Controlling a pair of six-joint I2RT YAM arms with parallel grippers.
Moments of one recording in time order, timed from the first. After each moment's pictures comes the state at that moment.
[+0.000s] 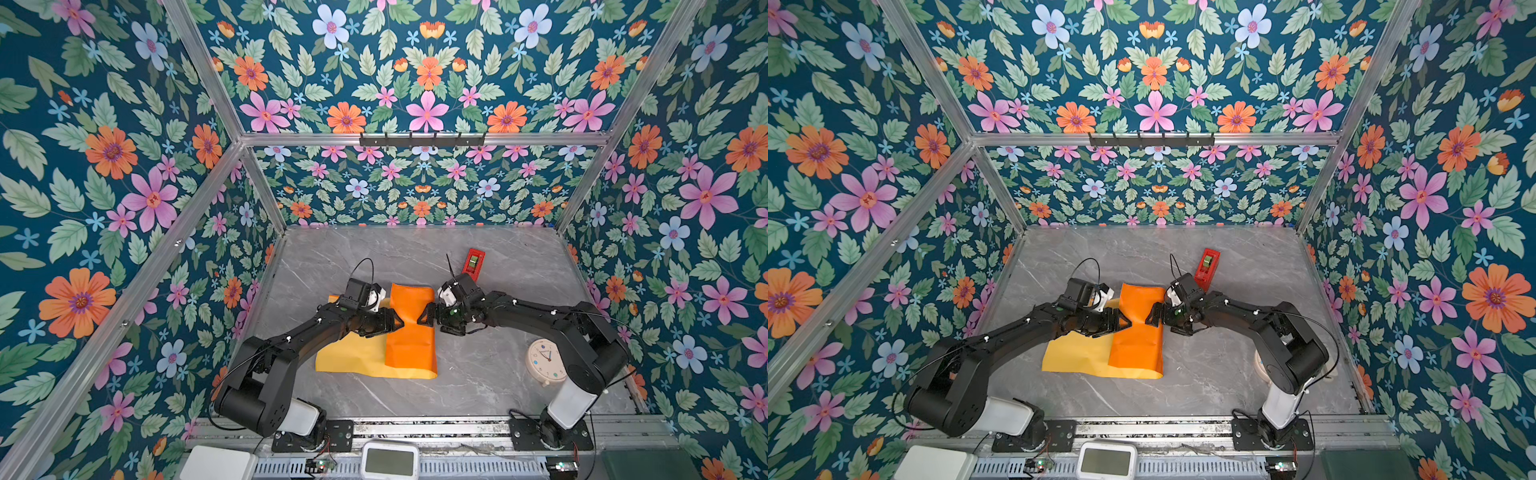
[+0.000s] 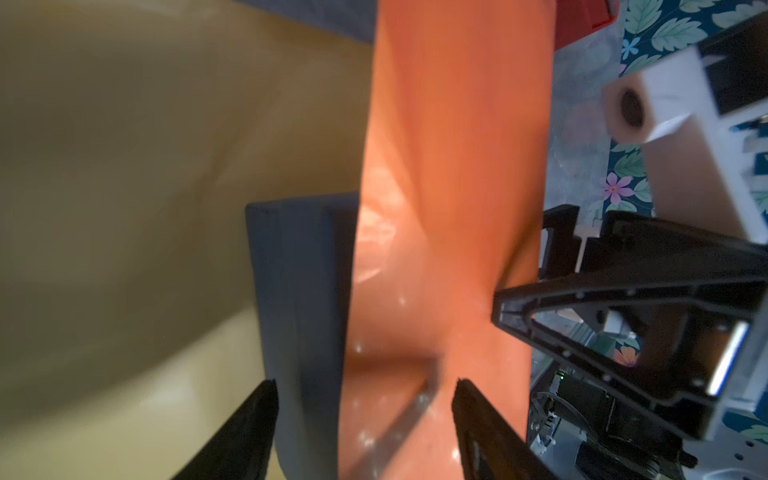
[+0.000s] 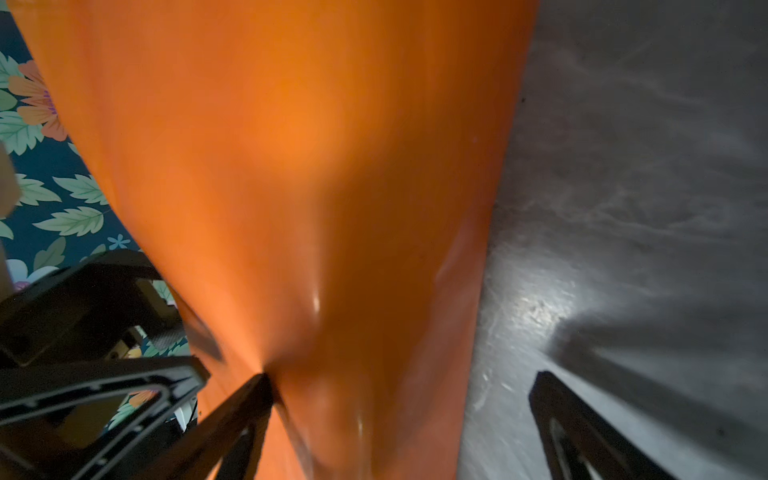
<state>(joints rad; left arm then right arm) -0.46 1.45 0.73 -0.30 0.53 -0.55 0.61 1.74 1.00 -0.28 -0.44 0.75</state>
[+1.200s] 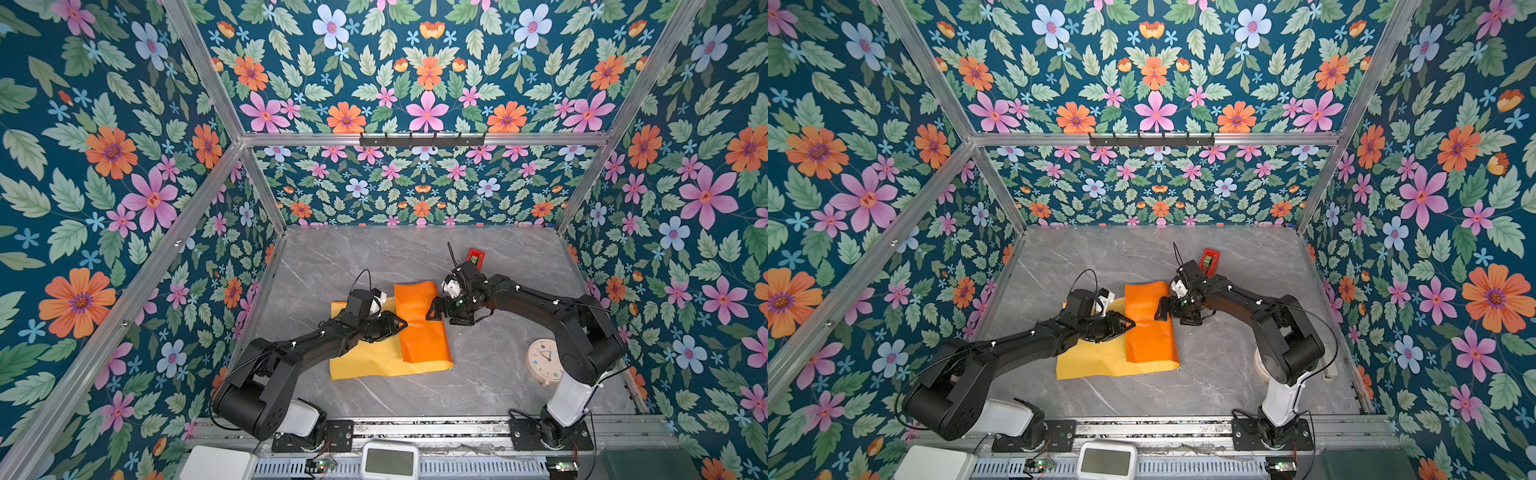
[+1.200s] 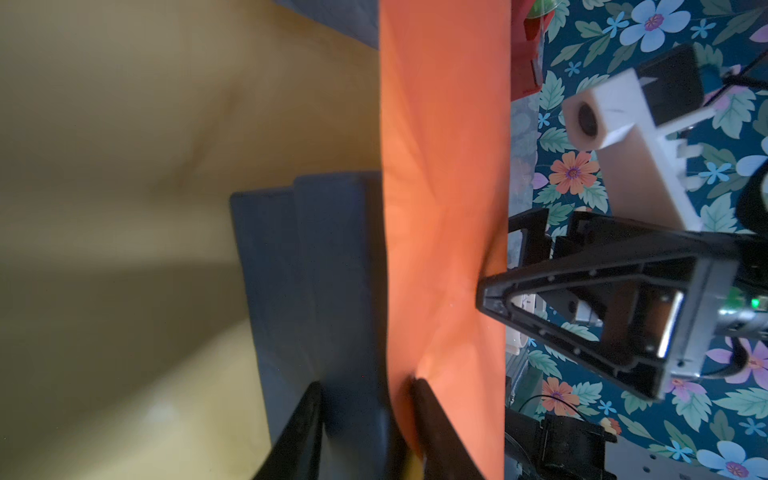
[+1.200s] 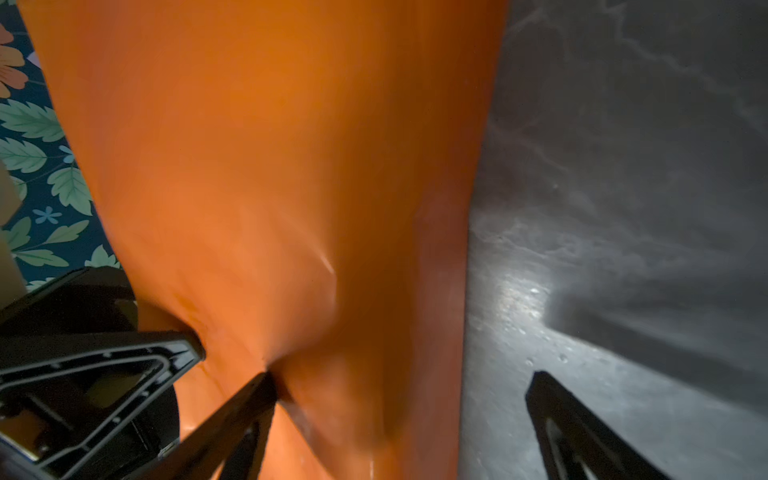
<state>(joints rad) -0.50 1.43 0.57 0.07 0.52 -0.80 0.53 1.78 1.14 -0.53 -0.45 0.53</state>
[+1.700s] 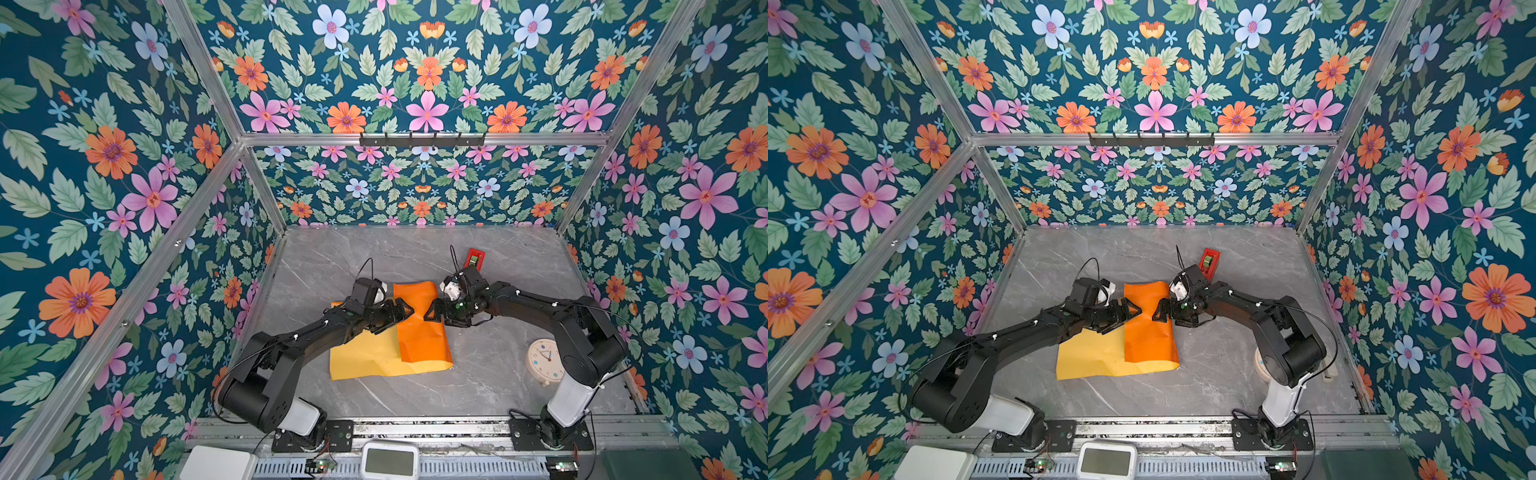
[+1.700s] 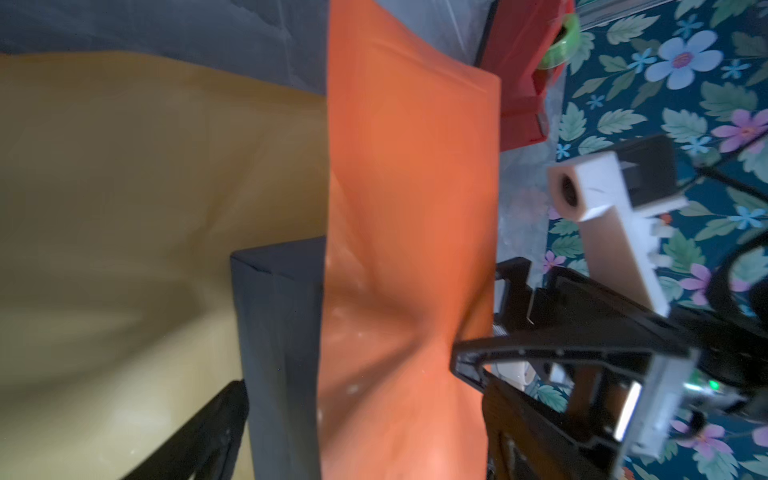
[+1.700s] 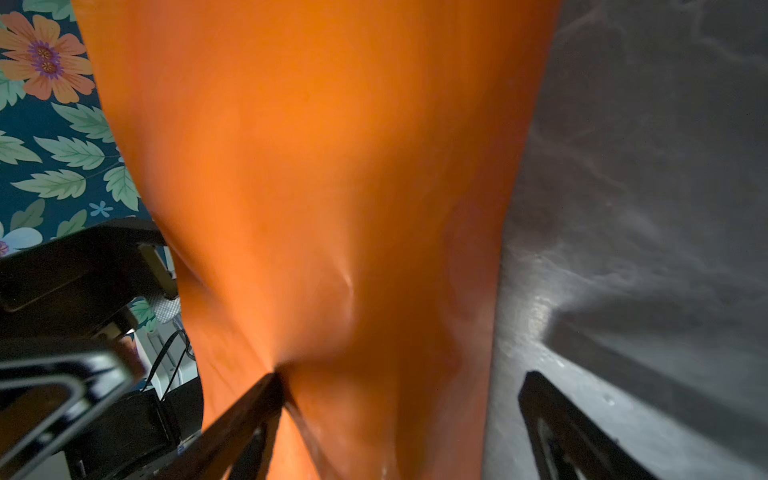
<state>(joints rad) -0.52 1.50 0.73 -0.06 0.44 -0.81 0.53 1.77 1.07 -0.40 -0.51 0.55</state>
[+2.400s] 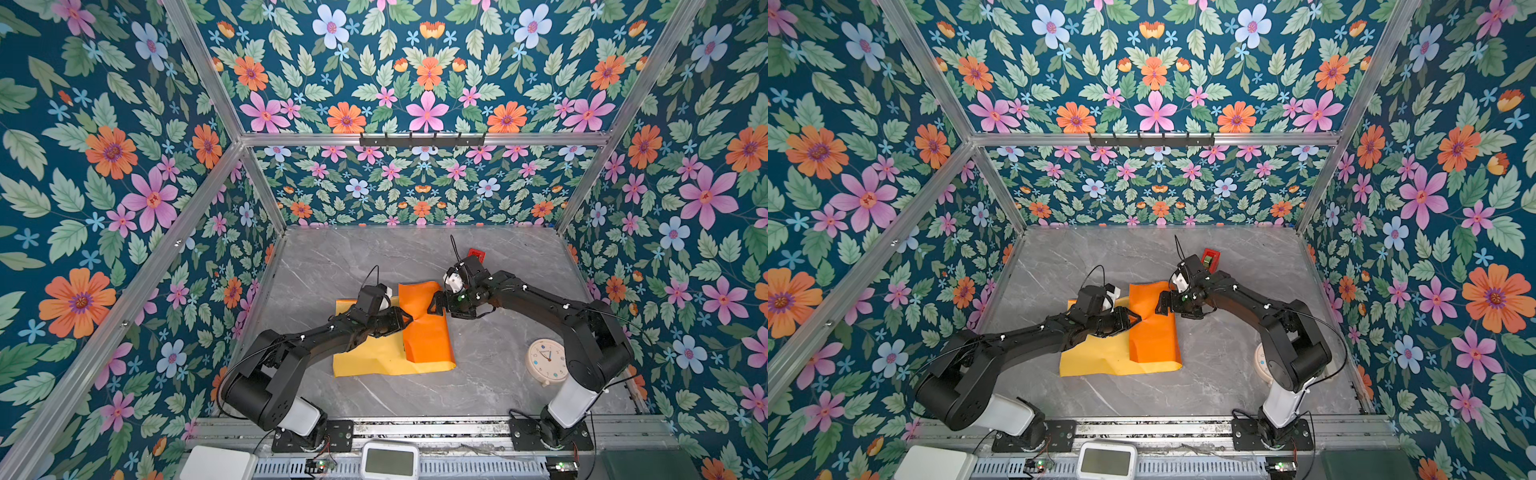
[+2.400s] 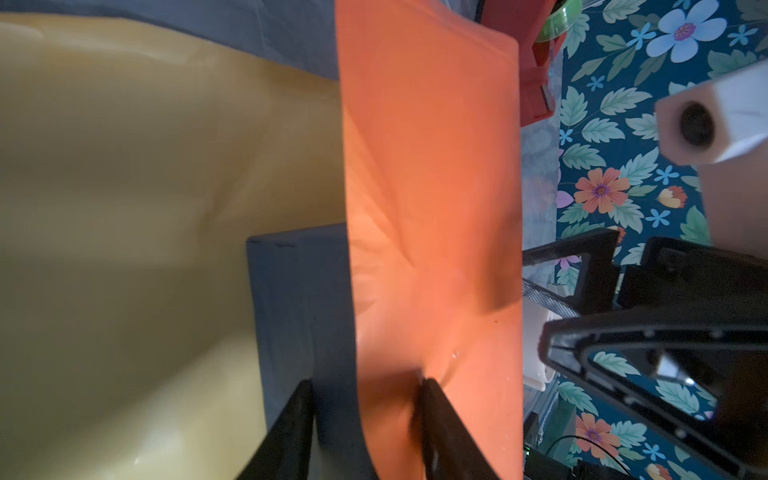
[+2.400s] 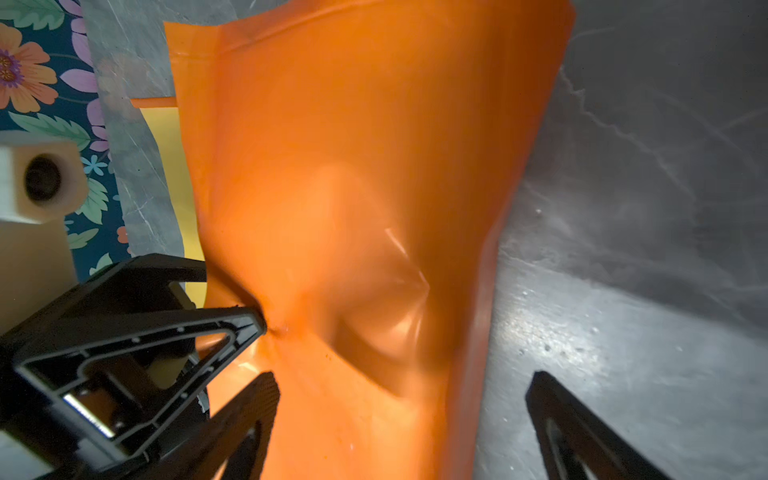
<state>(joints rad) -0.57 1.50 0.63 0.09 0.39 -0.82 0.52 1.72 1.19 -0.59 -0.41 0.51</state>
